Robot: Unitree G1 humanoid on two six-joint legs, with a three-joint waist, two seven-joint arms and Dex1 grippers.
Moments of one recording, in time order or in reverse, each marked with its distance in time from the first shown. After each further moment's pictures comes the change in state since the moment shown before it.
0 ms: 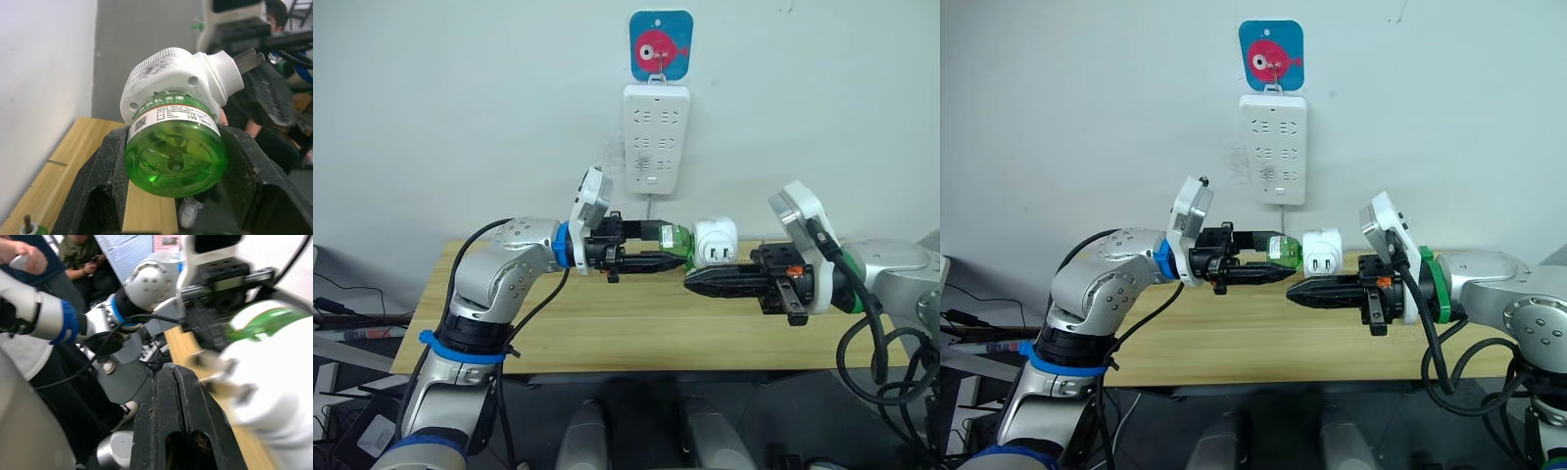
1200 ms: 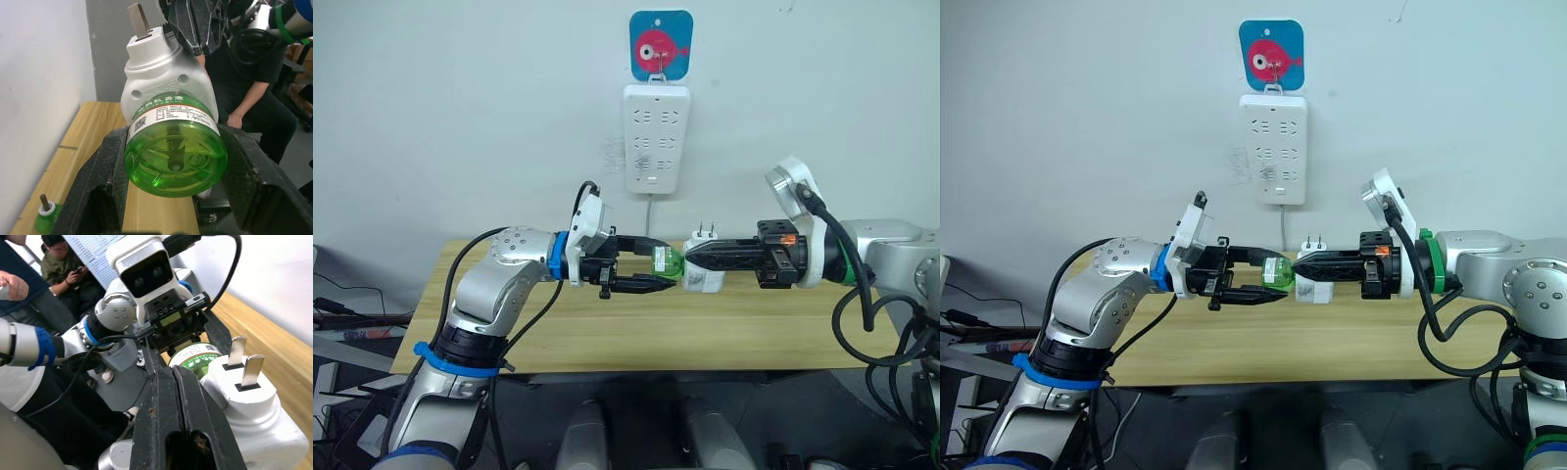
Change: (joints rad) left arm 0.061 0.021 -0.032 0.000 0.110 -0.125 -0.051; right arm -0.118 0.049 -0.025 0.158 0.061 0.111 -0.162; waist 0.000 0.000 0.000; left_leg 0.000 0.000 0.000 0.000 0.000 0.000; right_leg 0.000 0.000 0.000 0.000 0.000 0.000
